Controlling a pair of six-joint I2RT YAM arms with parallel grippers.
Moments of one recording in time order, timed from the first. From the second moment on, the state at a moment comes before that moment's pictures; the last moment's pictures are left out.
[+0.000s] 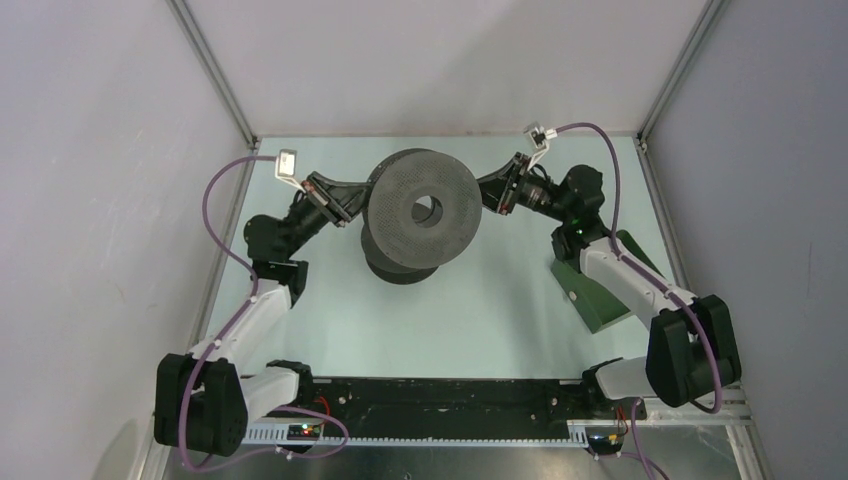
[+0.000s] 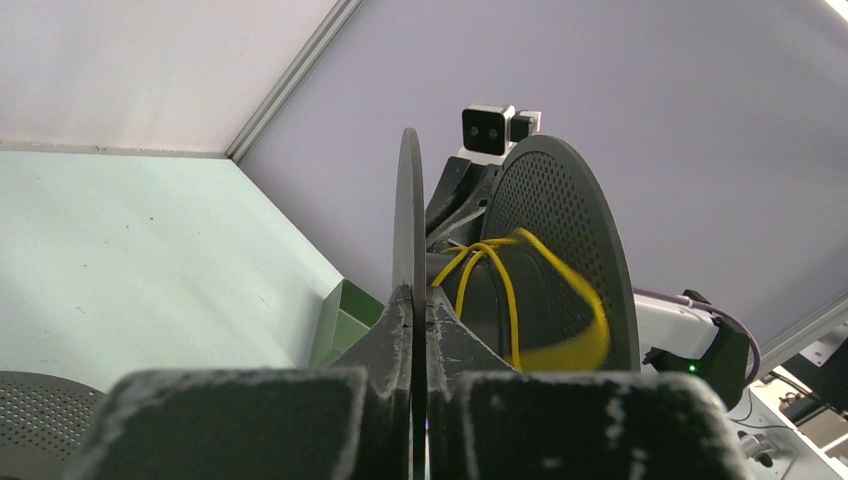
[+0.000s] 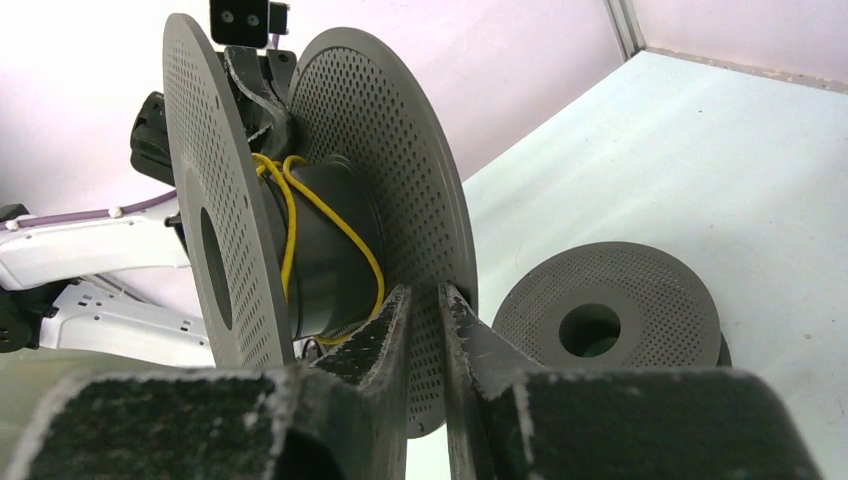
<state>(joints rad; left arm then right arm) -0.15 1.10 0.62 0.97 0.70 -1.14 0.36 1.37 0.91 0.69 -0.80 0.70</state>
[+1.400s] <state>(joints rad) -0.11 1.10 0.68 1.06 0.89 -1.24 0.25 1.17 0.73 0.48 -1.03 0.11</state>
